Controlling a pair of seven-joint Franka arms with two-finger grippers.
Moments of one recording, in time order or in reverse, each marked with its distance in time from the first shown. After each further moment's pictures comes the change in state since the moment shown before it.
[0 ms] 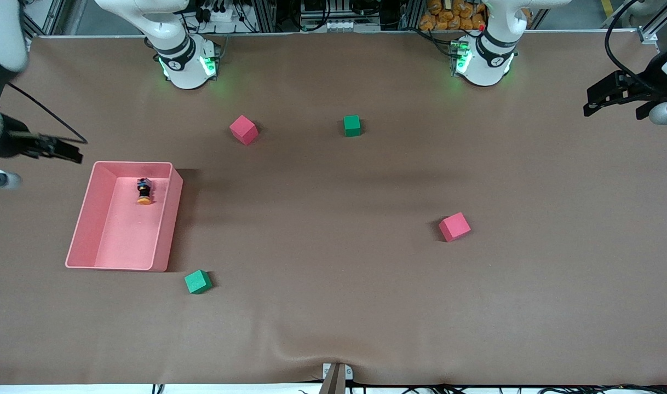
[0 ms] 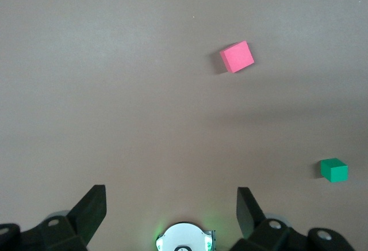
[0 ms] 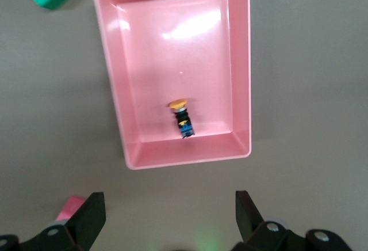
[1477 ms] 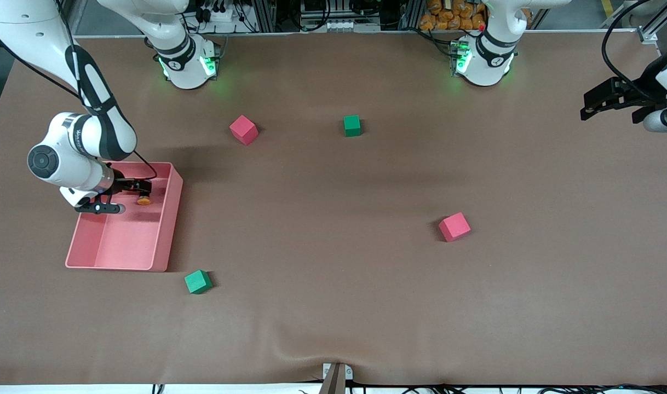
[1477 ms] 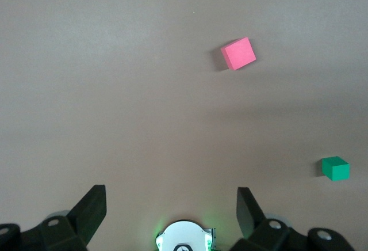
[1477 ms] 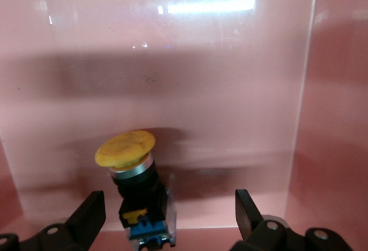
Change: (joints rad) left arm 0.000 0.018 0.000 -0.003 0.000 -0.002 0.000; right arm -0.078 0.269 0.007 -0.511 0.022 0.782 -0.128
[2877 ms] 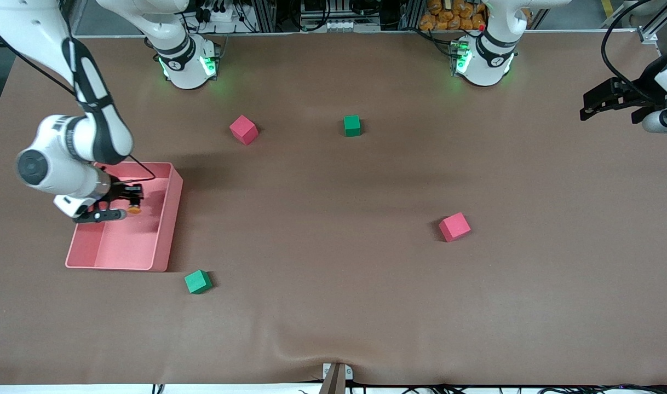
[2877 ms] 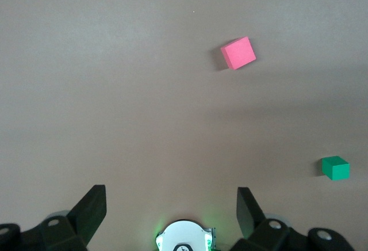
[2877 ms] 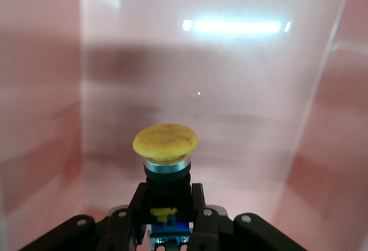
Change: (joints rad) left arm 0.000 0.000 -0.001 0.000 0.000 -0.001 0.000; right arm 0.044 -0.051 0.010 0.221 0.013 -0.293 -0.162
